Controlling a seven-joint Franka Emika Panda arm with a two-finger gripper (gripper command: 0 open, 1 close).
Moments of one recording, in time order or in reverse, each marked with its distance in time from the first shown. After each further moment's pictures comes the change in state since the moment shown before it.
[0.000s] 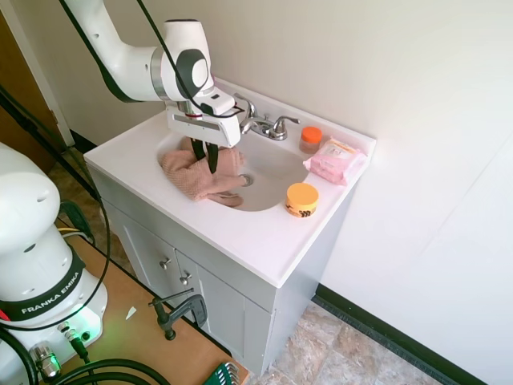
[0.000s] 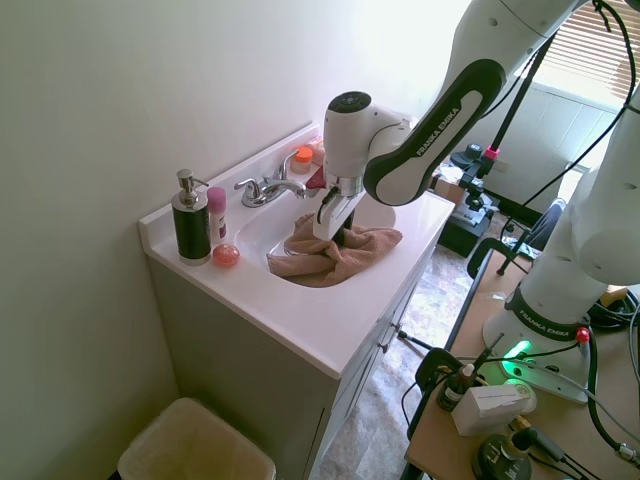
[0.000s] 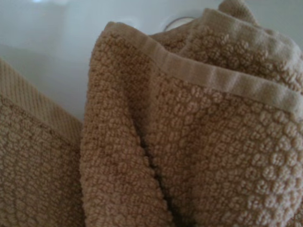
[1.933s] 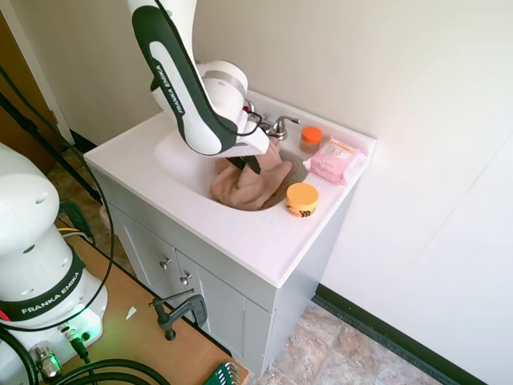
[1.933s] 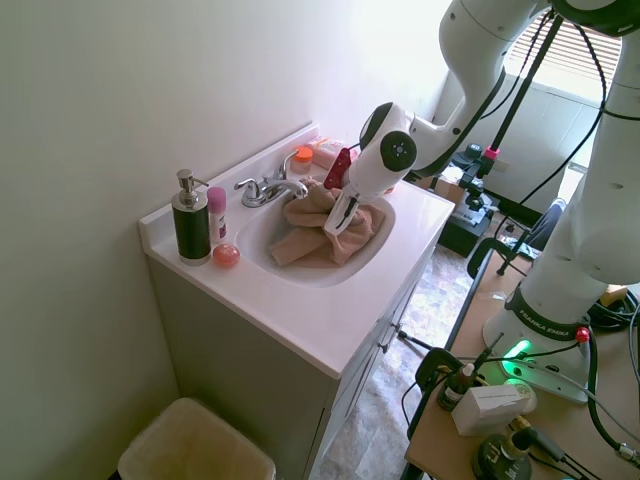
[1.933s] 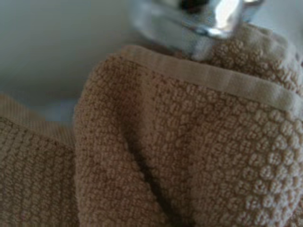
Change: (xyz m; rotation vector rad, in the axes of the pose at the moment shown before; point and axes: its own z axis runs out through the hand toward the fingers) arm 0.008 0.025 0.047 0.201 0.501 -0.139
